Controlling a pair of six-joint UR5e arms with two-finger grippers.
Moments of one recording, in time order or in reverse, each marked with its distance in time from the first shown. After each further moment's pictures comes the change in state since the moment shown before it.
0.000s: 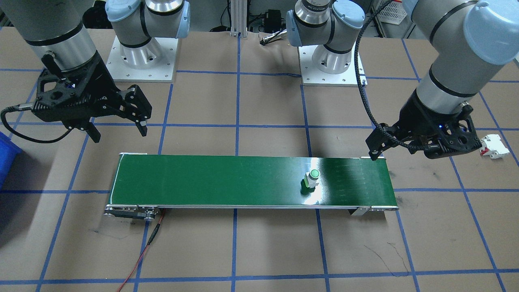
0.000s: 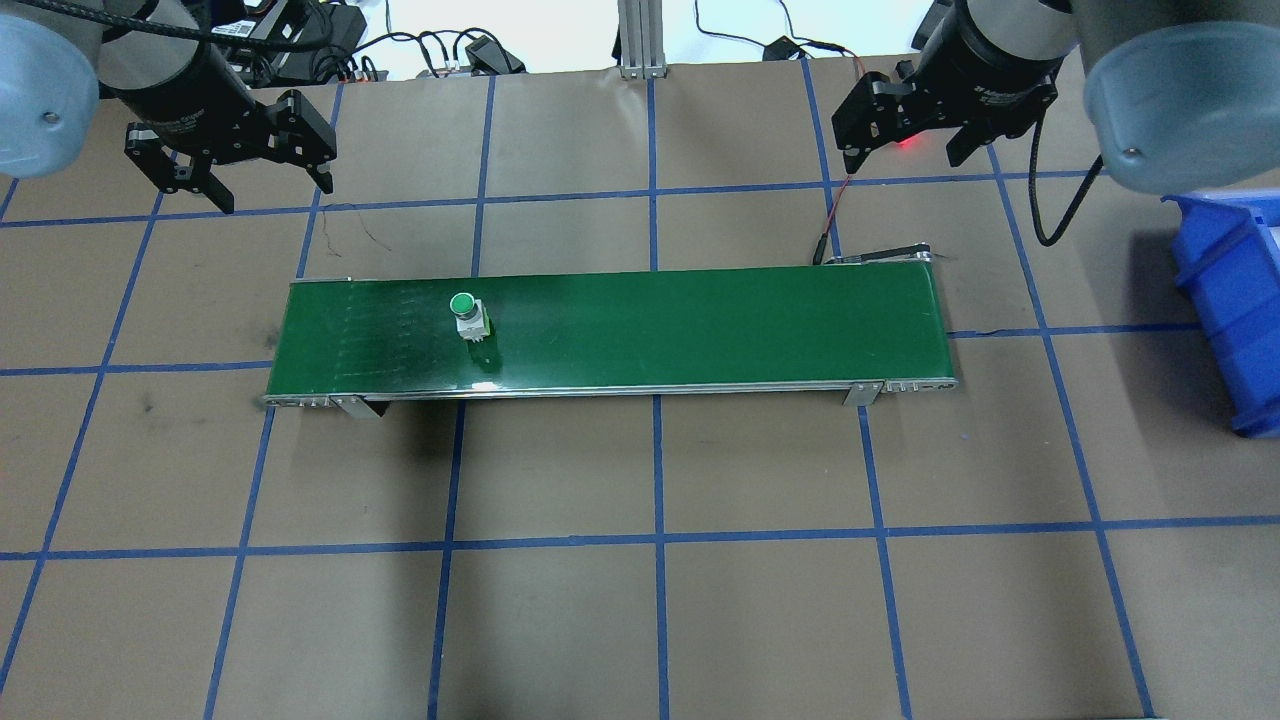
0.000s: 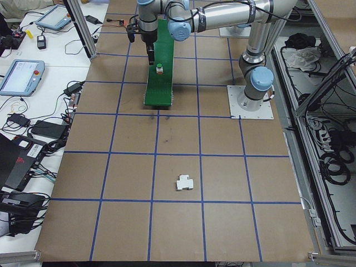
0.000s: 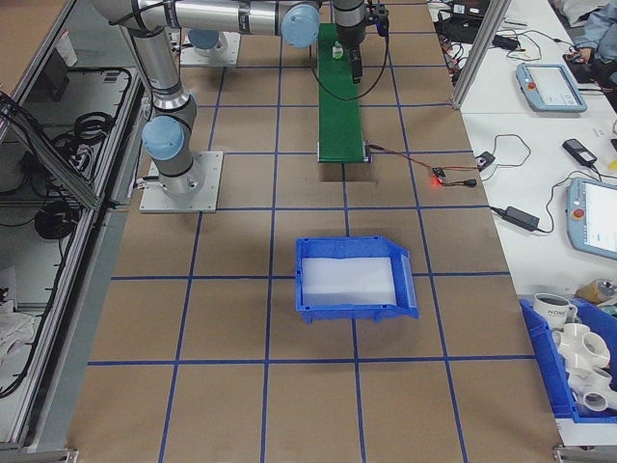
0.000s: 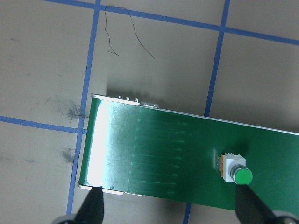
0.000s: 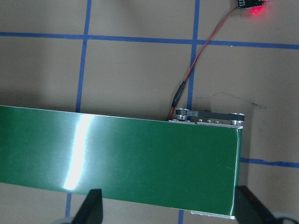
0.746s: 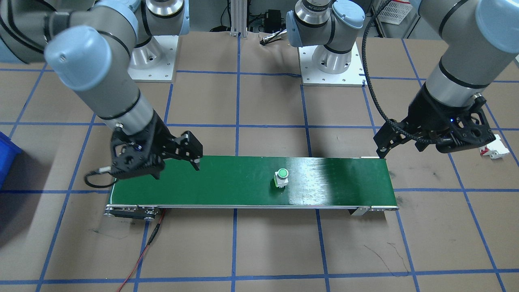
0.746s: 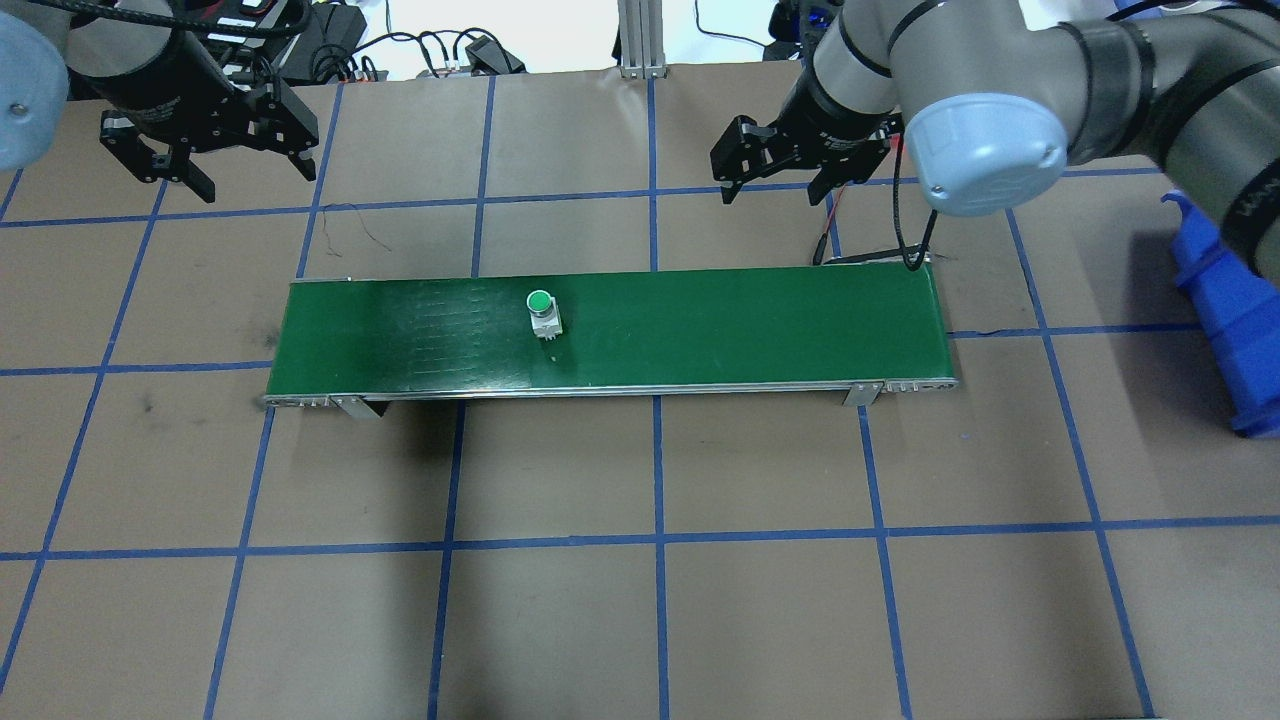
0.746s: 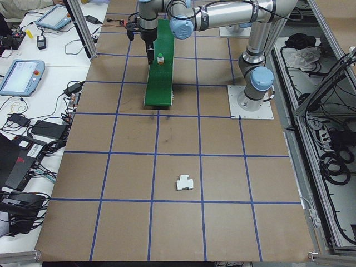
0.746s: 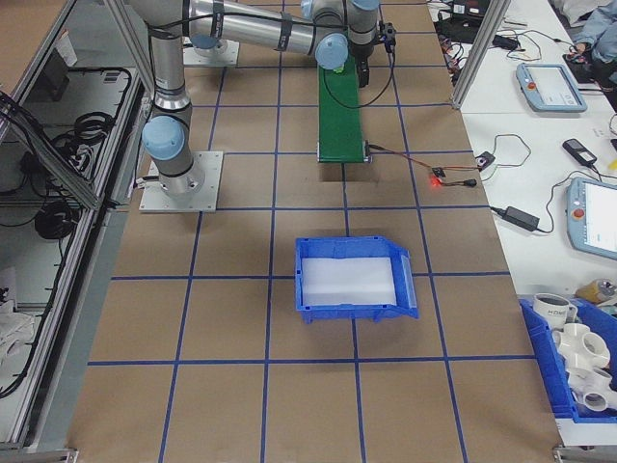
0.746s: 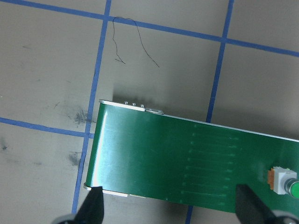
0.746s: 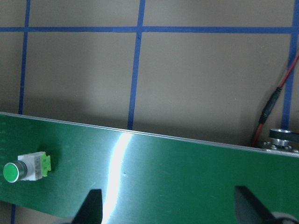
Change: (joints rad) left arm 0.015 0.019 0.010 0.003 -0.001 0.001; right arm 0.109 0.195 0.000 -0.155 0.127 0.113
